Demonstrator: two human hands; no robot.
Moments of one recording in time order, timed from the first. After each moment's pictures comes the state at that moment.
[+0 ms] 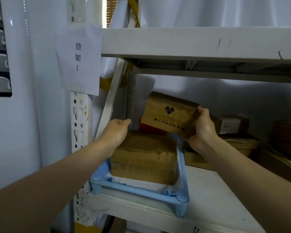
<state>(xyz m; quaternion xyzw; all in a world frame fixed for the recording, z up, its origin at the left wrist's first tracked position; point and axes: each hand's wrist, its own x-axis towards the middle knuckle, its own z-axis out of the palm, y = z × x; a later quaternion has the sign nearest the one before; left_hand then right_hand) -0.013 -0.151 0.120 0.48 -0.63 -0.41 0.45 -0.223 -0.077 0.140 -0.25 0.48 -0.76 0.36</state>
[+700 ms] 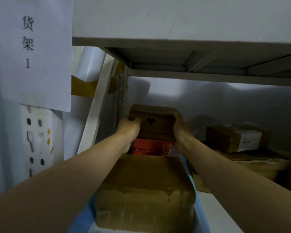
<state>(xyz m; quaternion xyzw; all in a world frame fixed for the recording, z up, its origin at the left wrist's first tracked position) -0.089 -0.262 0.146 0.41 -0.60 -0.52 0.46 -0.269 -0.256 0.126 -0.32 0.57 -0.70 0.29</state>
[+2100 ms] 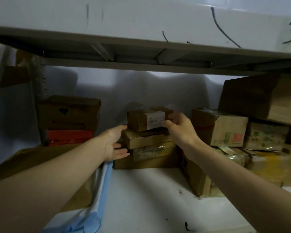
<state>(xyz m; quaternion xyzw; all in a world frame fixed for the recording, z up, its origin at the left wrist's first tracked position) -0.238 -0.128 0.119 0.42 -0.50 -0.71 0.26 -0.385 0.002 0.127 -0.37 0.72 -0.58 0.05</state>
